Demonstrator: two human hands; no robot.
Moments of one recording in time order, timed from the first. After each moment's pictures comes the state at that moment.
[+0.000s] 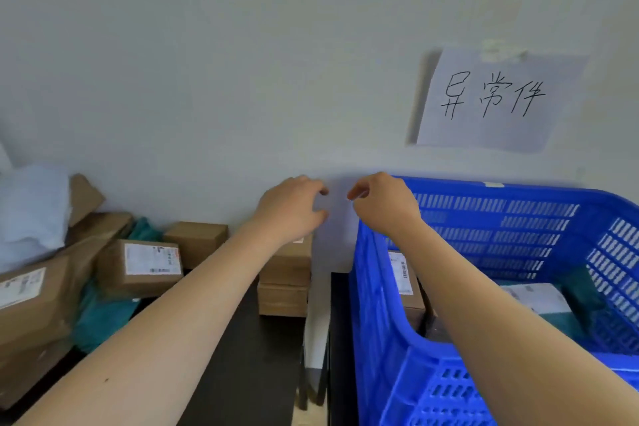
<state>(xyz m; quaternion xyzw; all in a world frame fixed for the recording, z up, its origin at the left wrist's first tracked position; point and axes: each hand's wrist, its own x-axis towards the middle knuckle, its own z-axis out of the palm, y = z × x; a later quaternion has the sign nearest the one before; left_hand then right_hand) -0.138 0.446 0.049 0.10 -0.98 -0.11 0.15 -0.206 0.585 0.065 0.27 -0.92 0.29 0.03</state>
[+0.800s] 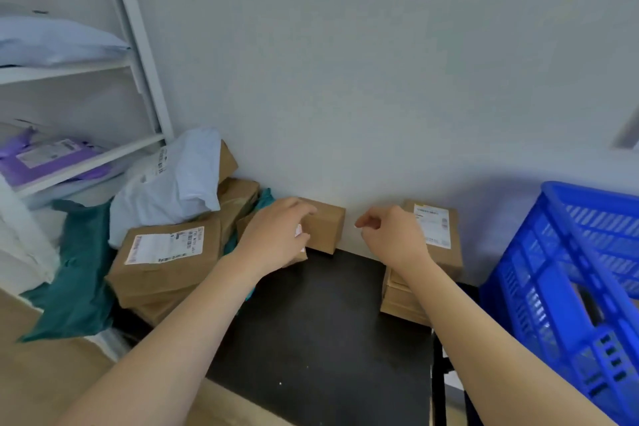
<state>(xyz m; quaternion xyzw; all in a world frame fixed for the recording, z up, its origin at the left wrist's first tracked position) 0.007 0.227 -0.029 0.23 -0.96 -0.12 0.14 -0.128 0.362 -0.027 0.36 -0.87 0.33 -0.06</state>
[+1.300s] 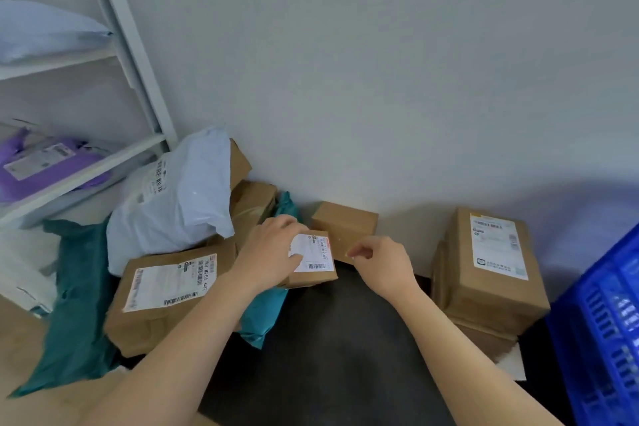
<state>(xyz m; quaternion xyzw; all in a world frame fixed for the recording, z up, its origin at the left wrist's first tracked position) -0.015 0.116 -0.081 0.27 -0.96 -0.11 0.06 -0.149 0.255 -0.102 0.35 -0.87 0.32 -0.15</state>
